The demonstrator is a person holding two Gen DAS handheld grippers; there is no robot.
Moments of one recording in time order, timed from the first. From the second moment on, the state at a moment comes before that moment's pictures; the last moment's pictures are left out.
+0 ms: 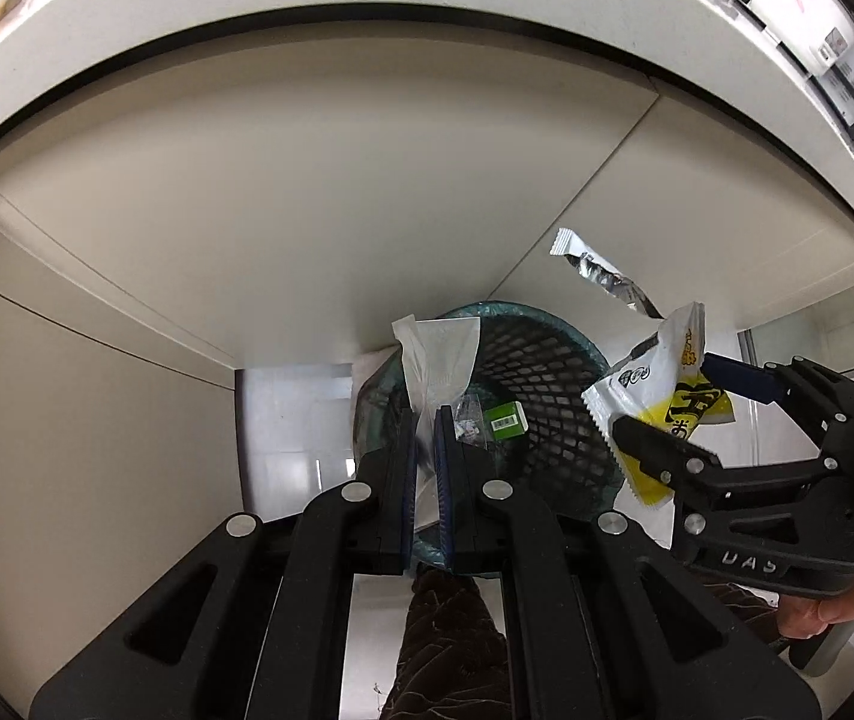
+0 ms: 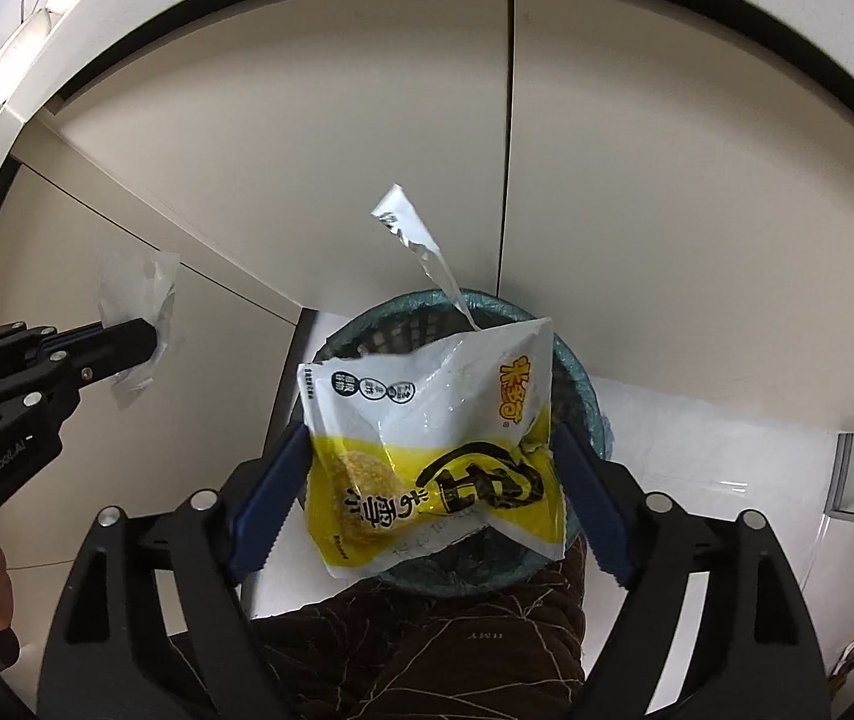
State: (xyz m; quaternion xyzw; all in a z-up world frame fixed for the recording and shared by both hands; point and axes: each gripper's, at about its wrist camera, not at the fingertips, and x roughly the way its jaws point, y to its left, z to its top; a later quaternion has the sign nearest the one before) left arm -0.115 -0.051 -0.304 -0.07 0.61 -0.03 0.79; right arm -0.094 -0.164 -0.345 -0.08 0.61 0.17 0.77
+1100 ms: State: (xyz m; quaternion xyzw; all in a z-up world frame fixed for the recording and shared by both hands) left arm -0.102 -0.110 -0.328 -0.02 0.62 -0.10 0.78; right arm -0.090 -0.258 -0.318 -0.04 0.57 0.08 0.82
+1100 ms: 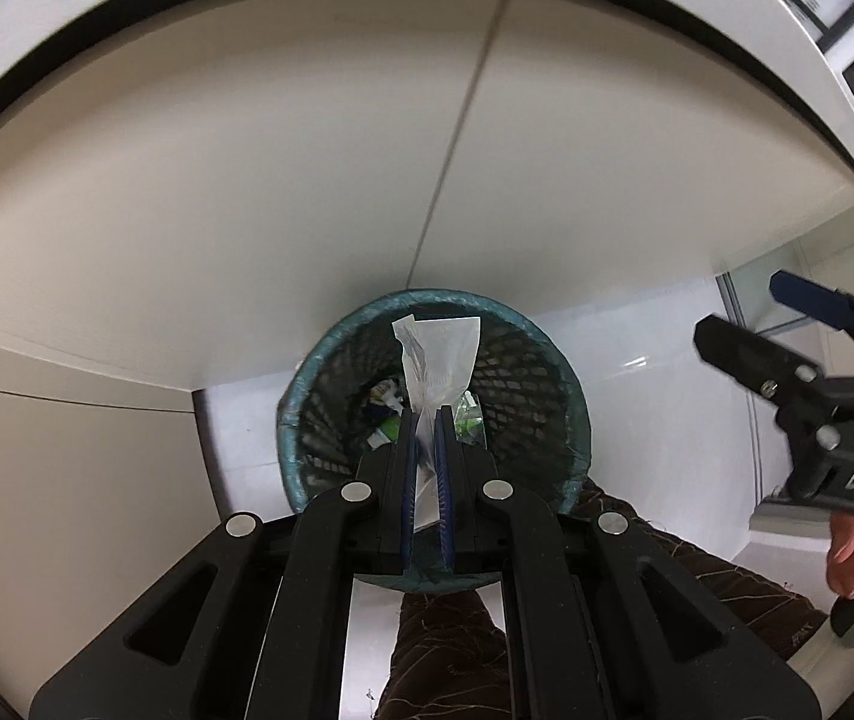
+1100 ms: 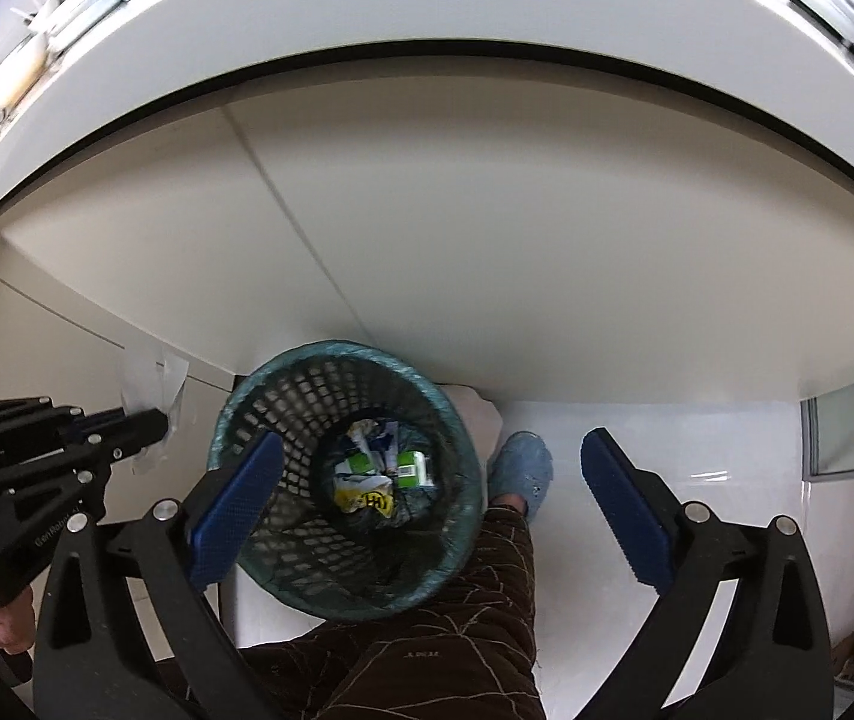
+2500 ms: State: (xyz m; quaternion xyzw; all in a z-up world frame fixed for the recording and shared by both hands) left arm -0.107 -0.136 -0.342 -0.03 0.62 -0.09 0.78; right arm -0.090 -0.279 -0.320 -0.03 0.57 0.07 0.82
